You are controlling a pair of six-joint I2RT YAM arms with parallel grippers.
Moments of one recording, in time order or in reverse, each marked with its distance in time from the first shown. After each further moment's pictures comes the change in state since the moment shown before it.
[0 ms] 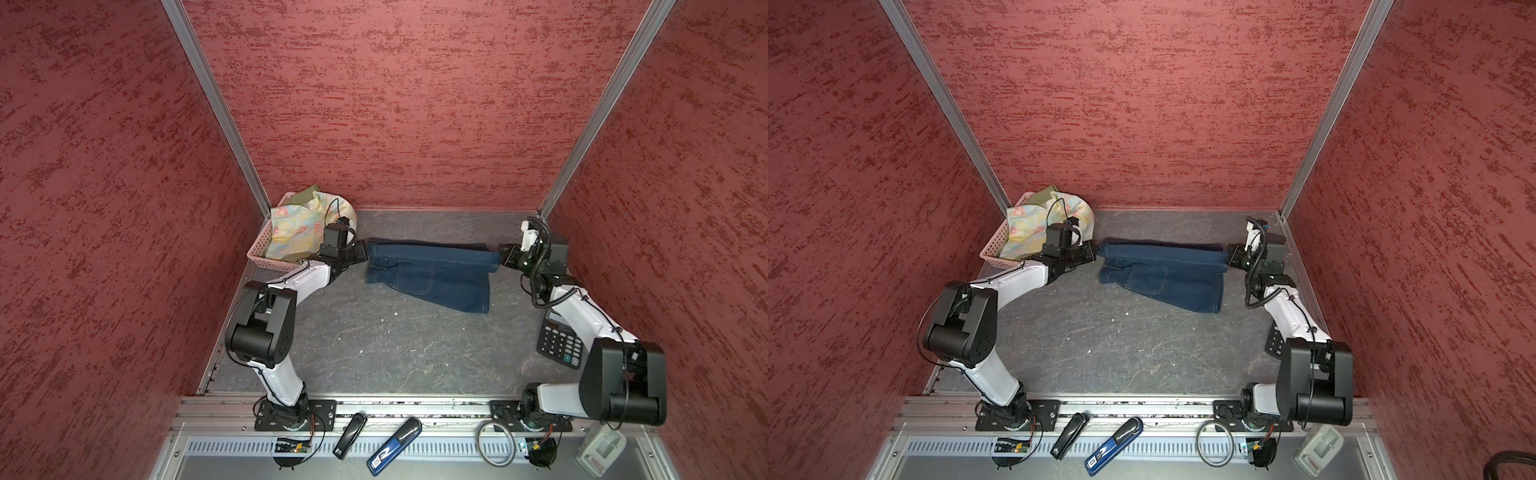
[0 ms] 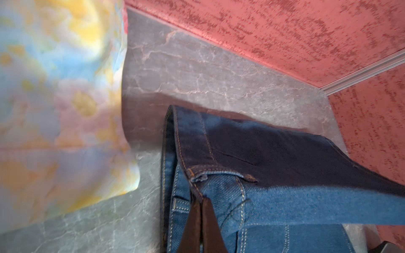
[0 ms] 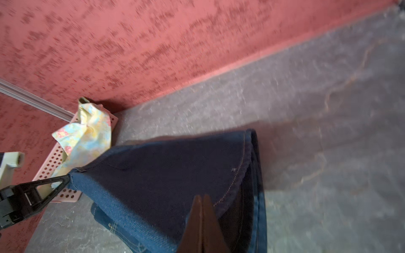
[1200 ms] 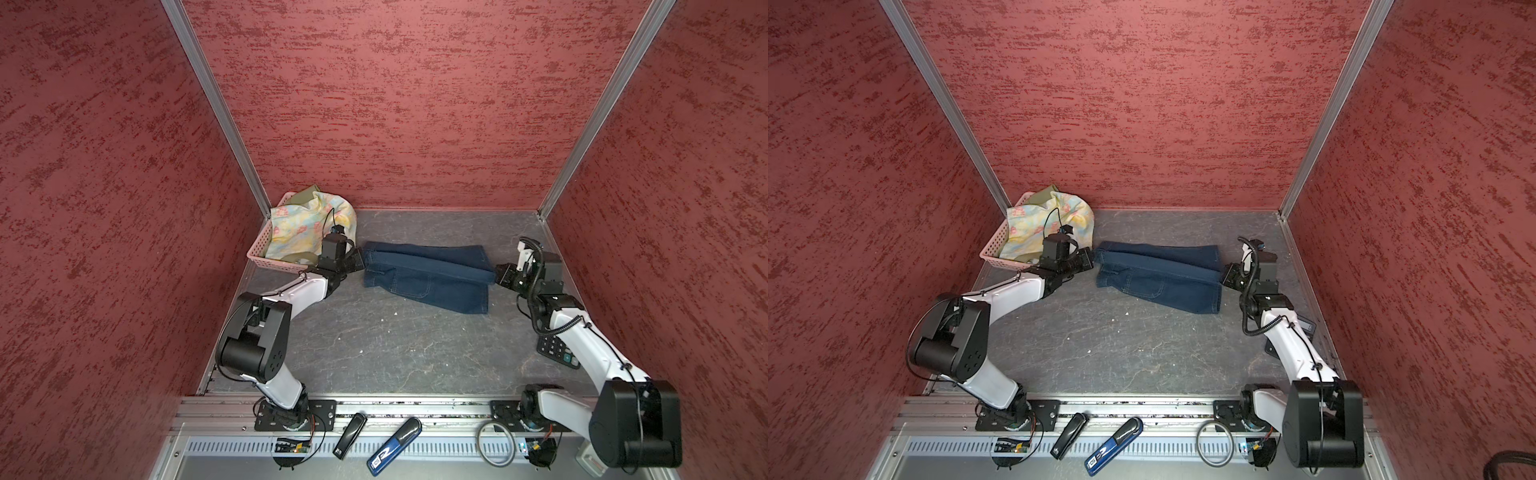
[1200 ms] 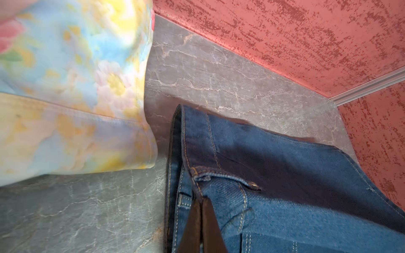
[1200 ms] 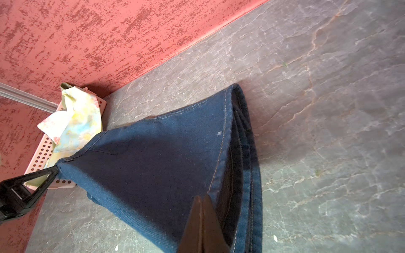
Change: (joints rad) left arm -0.017 -0.101 -0.133 0.083 -0.088 -0.049; right arm 0.080 -0.192 -0.121 -0.120 0.109 0.078
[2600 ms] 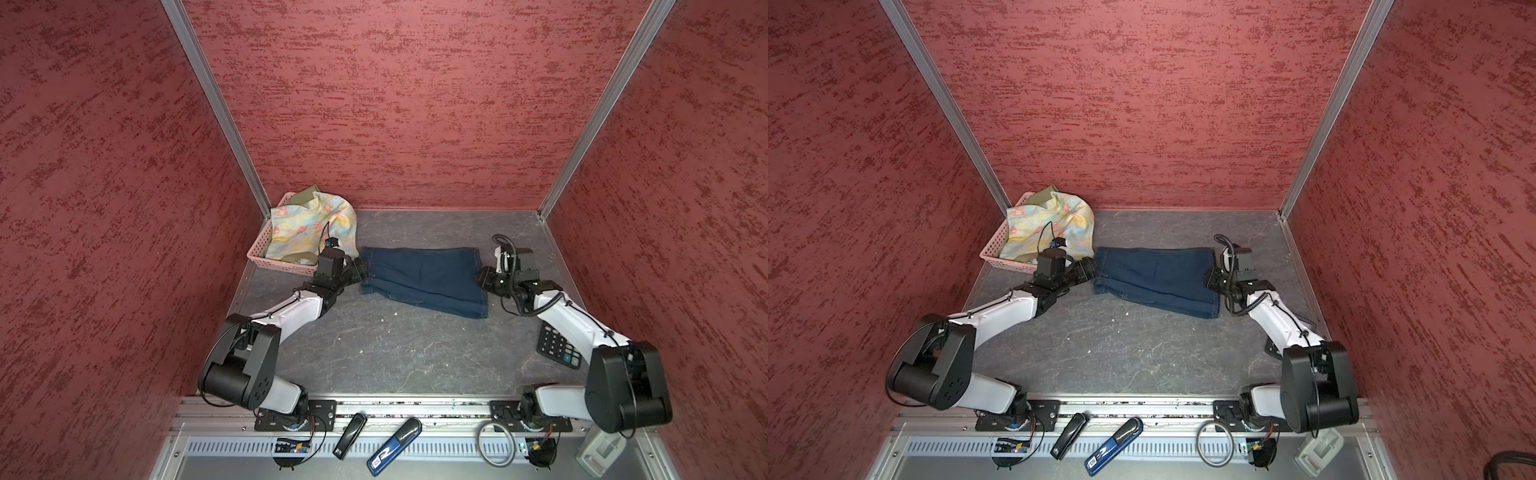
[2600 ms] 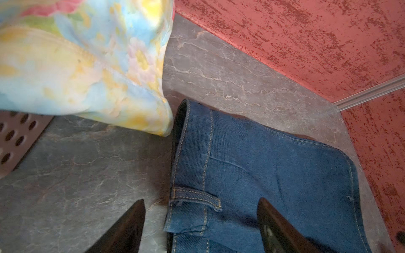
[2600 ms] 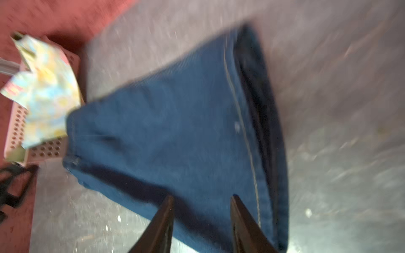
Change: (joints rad) left arm -0.052 -0.163 -0.152 0.019 -0.076 -0.049; right arm 0.146 0.188 0.044 -0.166 0.014 0.093
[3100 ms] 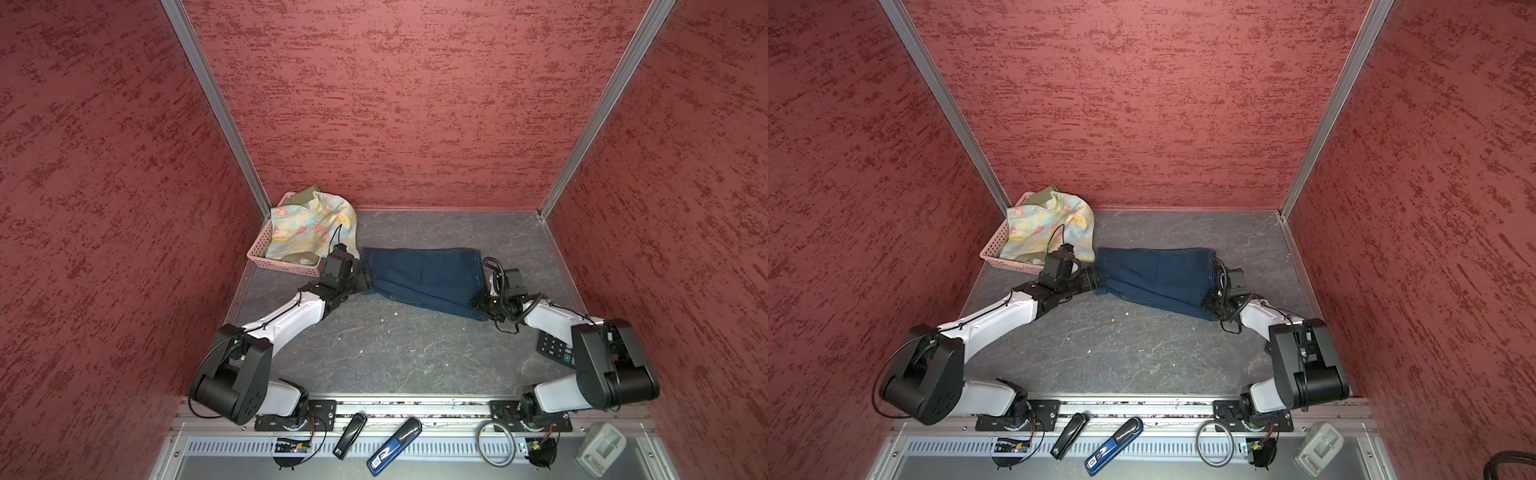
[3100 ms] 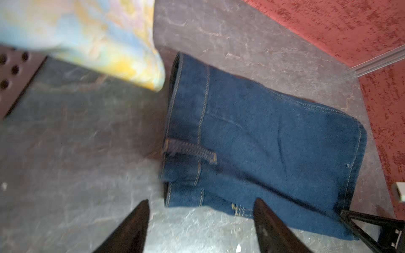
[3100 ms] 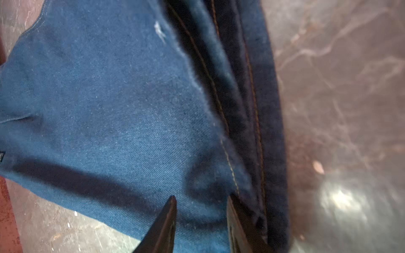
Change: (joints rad) left arm -0.067 -0.106 -0.026 -0.285 -0.022 -0.025; right arm 0.003 0.144 -0.098 0.098 0.000 0.084
